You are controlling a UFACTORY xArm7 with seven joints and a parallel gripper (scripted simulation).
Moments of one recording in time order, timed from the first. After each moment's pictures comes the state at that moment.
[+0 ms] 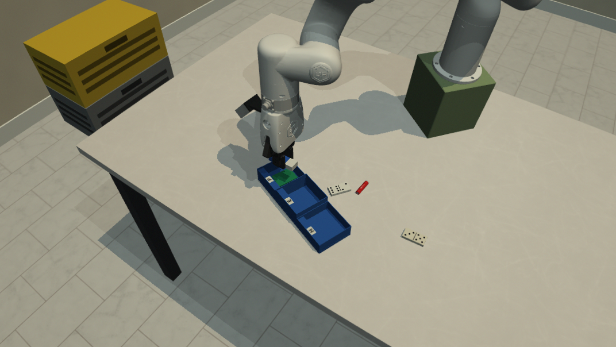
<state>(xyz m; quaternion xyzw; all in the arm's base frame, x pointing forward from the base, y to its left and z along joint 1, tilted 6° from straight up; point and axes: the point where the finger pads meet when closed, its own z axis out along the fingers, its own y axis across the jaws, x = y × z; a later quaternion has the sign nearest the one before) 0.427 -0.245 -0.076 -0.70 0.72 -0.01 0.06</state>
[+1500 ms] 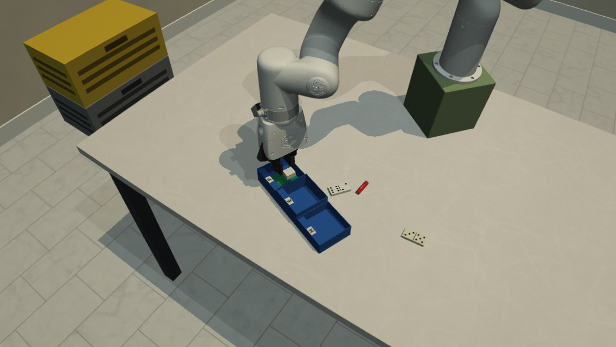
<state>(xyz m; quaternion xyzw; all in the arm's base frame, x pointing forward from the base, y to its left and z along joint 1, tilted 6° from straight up) 0.428 -0.243 -0.098 -0.55 0.84 0.01 0.05</state>
